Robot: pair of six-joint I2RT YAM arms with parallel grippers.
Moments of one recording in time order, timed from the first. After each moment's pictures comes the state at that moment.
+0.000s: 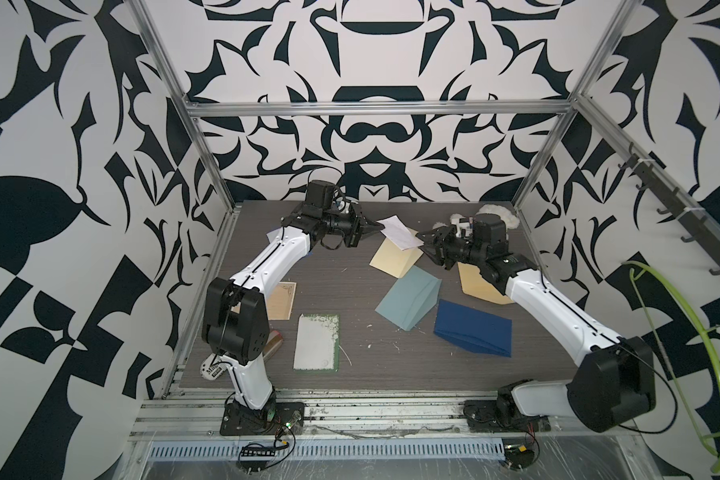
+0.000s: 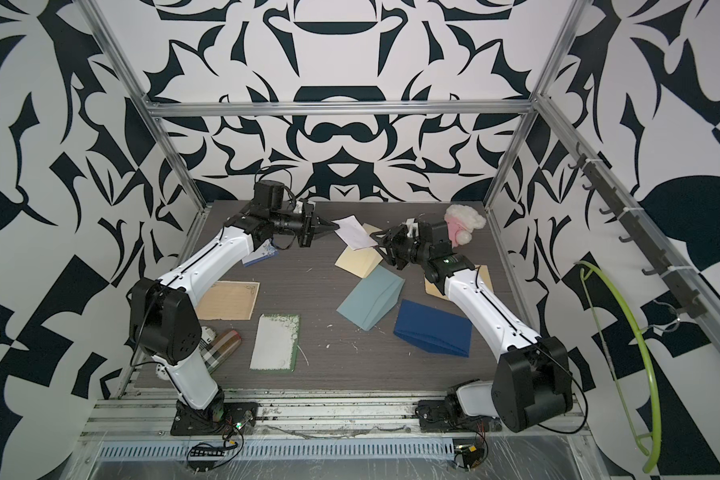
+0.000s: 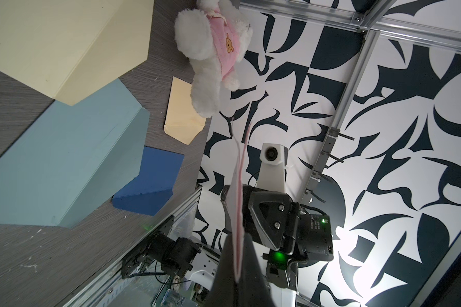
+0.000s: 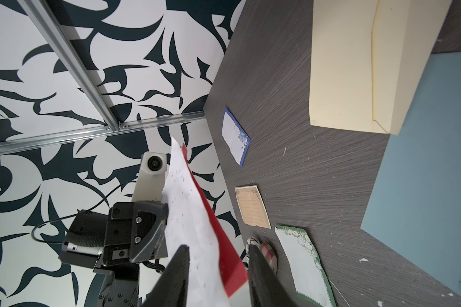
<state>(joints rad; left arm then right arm) -0.41 1.78 1.56 -0.34 0.95 -1.30 0.29 1.35 1.05 -0.15 -0.58 1.36</state>
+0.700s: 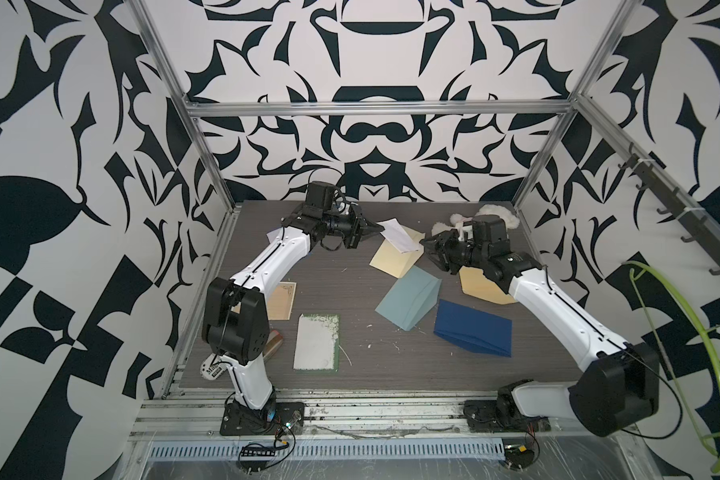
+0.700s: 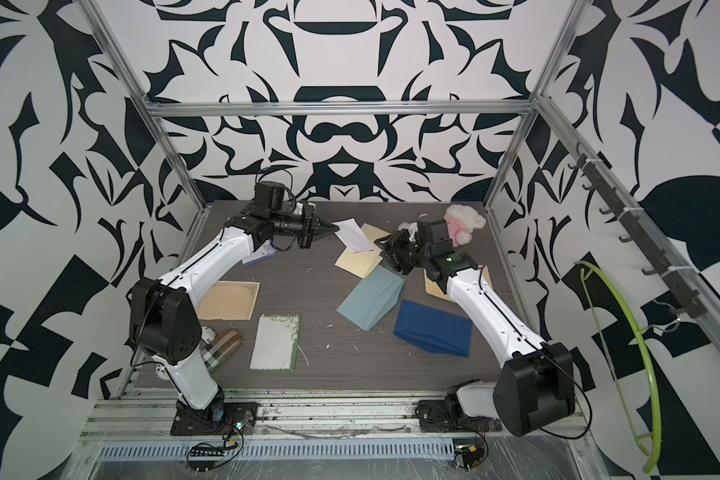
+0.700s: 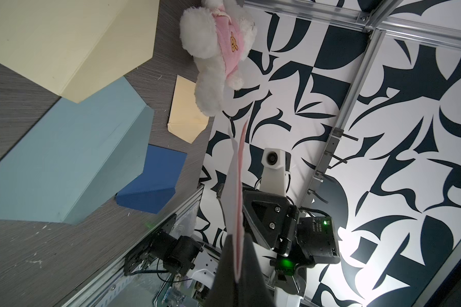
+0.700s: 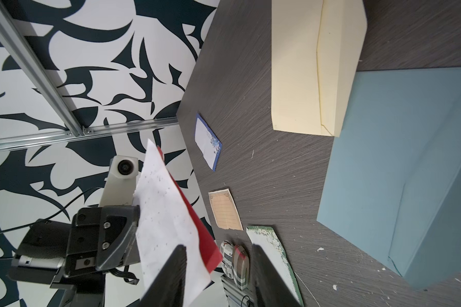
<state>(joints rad) -0.41 1.78 1.56 -0.35 0.95 -1.28 0.29 1.33 1.11 -0.35 -0.50 1.25</state>
